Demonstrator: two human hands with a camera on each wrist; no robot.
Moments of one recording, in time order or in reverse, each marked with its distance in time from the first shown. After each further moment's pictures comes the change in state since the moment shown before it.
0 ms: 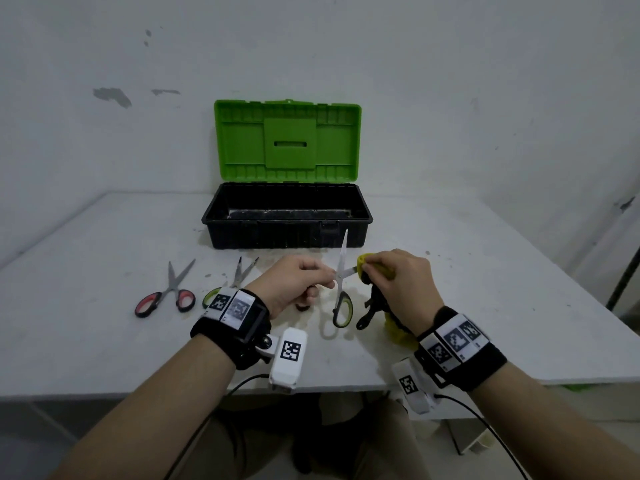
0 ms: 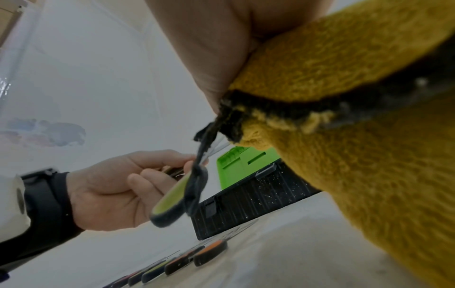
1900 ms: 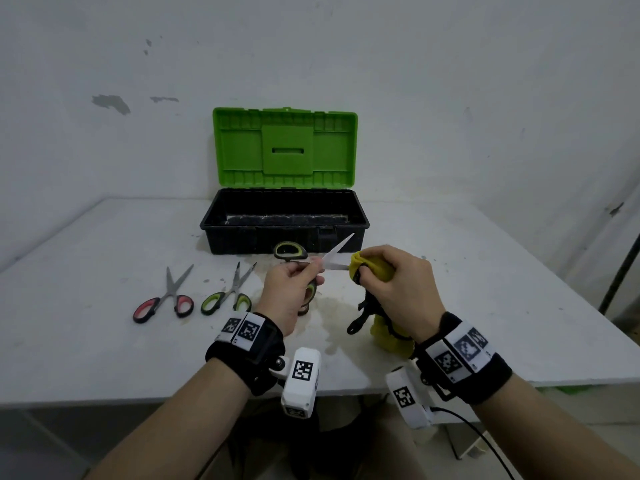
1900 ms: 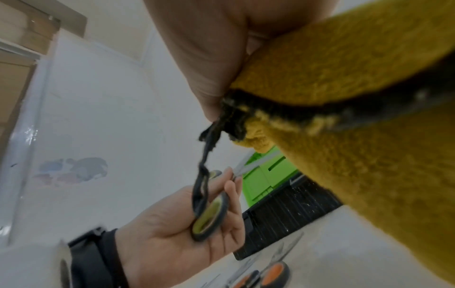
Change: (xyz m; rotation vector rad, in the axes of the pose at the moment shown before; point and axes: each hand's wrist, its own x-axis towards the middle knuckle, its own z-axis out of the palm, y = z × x) left_hand 0.006 -0.024 0.019 -0.324 0.376 0.084; right_hand -0.005 -0.033 -0.019 0.135 0.034 0.093
